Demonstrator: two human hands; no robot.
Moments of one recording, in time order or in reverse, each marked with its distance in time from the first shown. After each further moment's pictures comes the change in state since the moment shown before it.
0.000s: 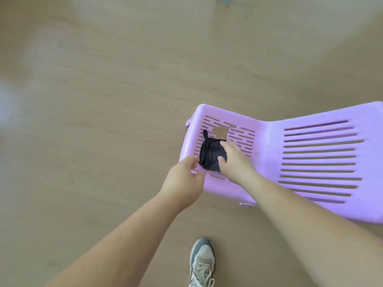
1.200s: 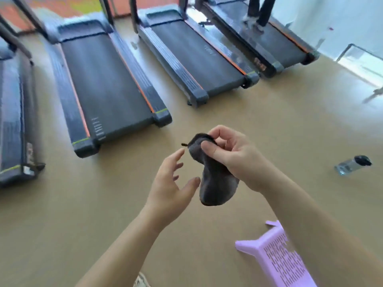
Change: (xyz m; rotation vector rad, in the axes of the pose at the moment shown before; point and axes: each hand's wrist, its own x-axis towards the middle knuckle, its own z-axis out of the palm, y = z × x) left_hand -0.582 0.051 -0.374 -0.434 1.035 0.236; right_hand -0.518 -0.629 -0.221 0.401 -0.661 -0.964
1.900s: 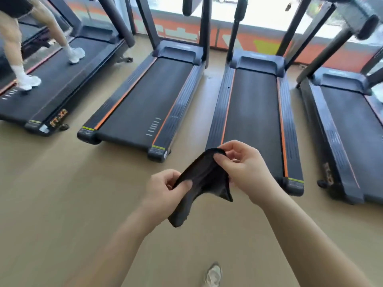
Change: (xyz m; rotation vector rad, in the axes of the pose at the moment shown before) left_hand -0.047 -0.135 -0.544 -0.232 0.675 -0.436; right_hand 0.277 -0.145 0.541 -0.202 -0.417 -0.116
